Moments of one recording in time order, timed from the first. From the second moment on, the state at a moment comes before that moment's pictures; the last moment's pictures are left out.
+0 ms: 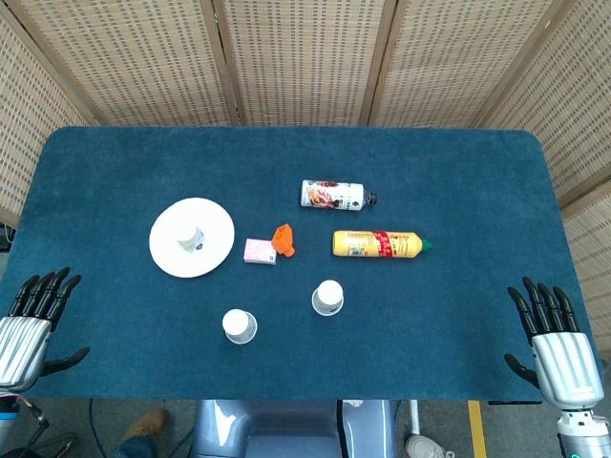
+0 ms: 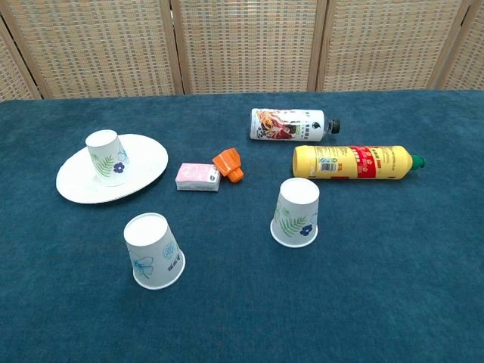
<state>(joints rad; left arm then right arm) -0.07 -1.04 0.02 -1.80 1.63 1.51 0.17 0.01 -1.12 0.03 -1.70 -1.67 1.61 -0.23</state>
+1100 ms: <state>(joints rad) -0.88 -1.31 -0.30 -1.76 1.41 0.70 0.48 0.05 -1.12 0.09 -1.70 -1.49 1.52 -0.21</state>
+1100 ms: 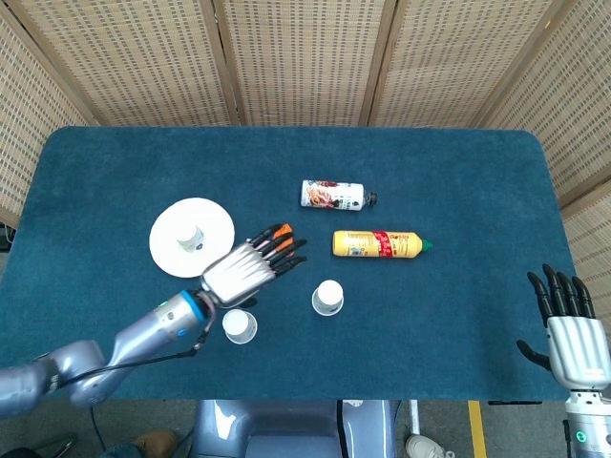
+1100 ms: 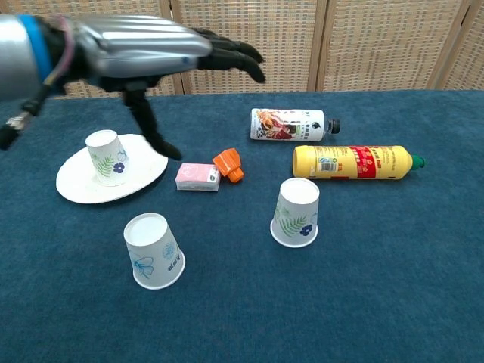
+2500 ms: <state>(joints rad) -1.24 -1.60 -0.24 -1.43 1.08 0.67 0.53 0.05 -1.10 0.12 -1.67 -1.42 1.50 -0.15</state>
